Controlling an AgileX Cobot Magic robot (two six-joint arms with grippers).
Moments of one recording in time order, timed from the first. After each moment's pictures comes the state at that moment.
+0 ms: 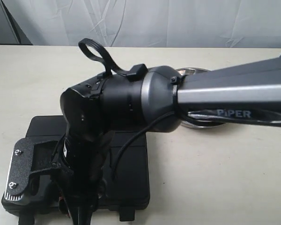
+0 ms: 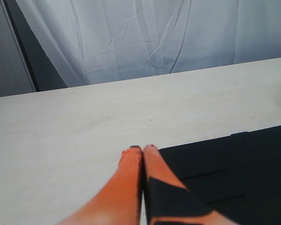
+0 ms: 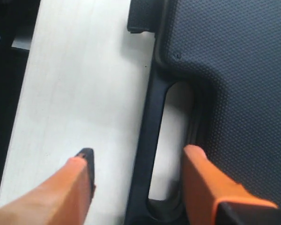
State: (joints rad) left arm -0.02 0.00 0.00 0.03 0.23 0.03; right arm 1.10 1.96 -1.38 0.30 0.84 -0.88
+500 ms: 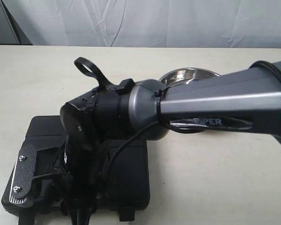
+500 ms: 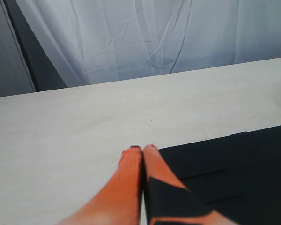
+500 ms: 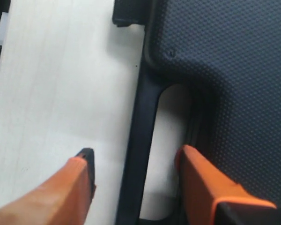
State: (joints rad) left arm -0.02 0.00 0.00 0.03 0.23 0.03; right arm 1.10 2.02 -1.38 0.30 0.79 -0.88
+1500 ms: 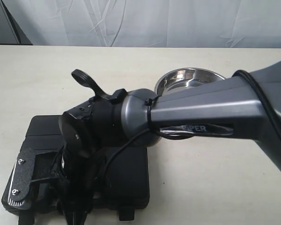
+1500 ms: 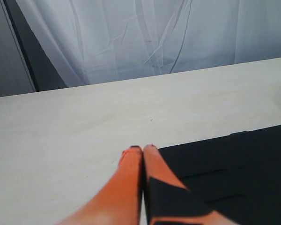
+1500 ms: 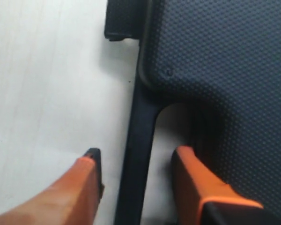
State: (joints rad) left arm -0.02 0.00 0.00 0.03 0.23 0.03; right arm 1.10 2.06 -1.38 0.32 0.72 -0.88
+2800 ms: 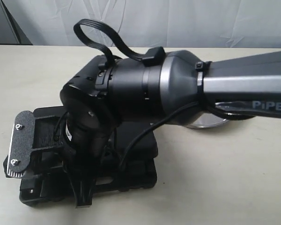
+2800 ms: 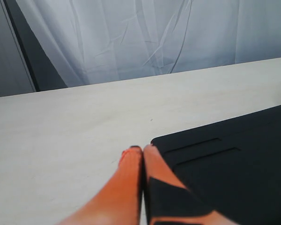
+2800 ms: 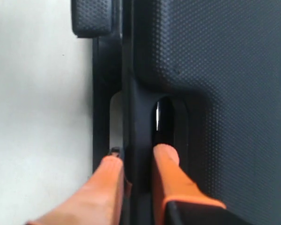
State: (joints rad) left arm -0.02 0.00 0.00 0.03 0.23 0.03; right arm 1.10 1.88 -1.38 0.00 0.76 -0.66
